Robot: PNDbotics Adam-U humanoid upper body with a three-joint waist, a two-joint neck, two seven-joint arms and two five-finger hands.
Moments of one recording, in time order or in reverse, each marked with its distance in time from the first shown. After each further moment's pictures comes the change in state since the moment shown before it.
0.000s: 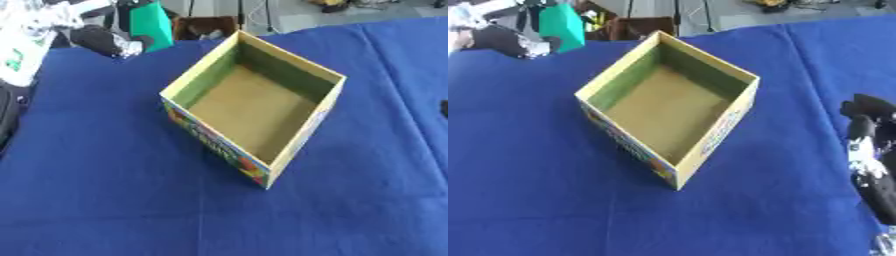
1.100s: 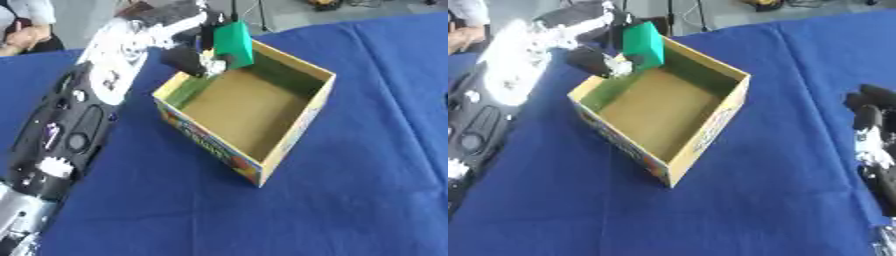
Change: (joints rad) left arm 0.022 -0.276 -0.025 -0.020 -0.165 0.100 0.054; right arm -0.034 0.000 0.001 0.000 -0.041 0.024 0.003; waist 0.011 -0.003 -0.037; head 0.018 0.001
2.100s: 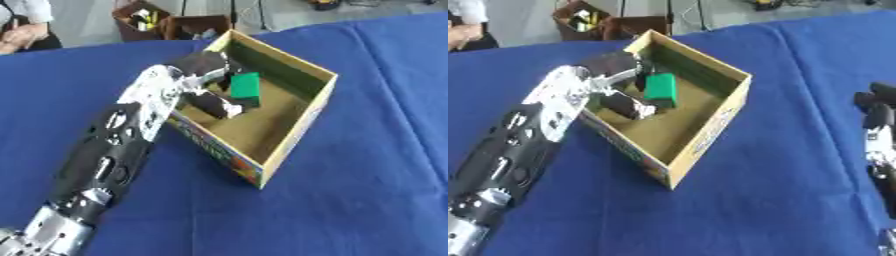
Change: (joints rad) left arm 0.038 -0.082 -0.011 0.097 -0.175 -0.026 0.033; right arm -0.017 0.011 0.001 0.000 -0.006 0.003 -0.005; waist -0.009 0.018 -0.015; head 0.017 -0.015
